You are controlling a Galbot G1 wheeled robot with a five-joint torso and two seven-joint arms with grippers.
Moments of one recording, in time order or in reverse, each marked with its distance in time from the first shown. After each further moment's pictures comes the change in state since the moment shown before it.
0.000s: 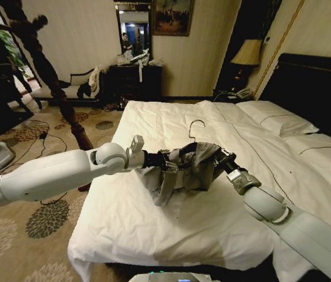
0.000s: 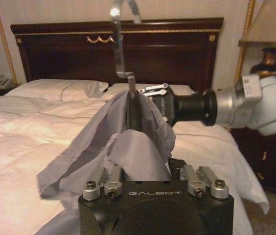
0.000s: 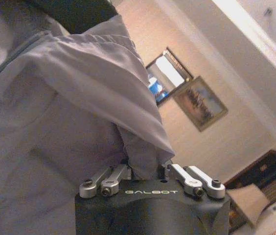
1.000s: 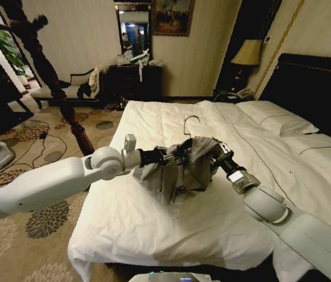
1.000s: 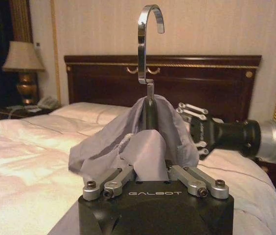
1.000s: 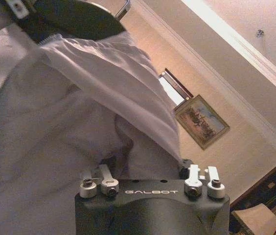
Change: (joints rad) left arm 0.245 0.064 -0.257 -0.049 0.010 -0.051 -0.127; right arm -0.013 -0.007 0.006 0.039 0.018 0.032 0.004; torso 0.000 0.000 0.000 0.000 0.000
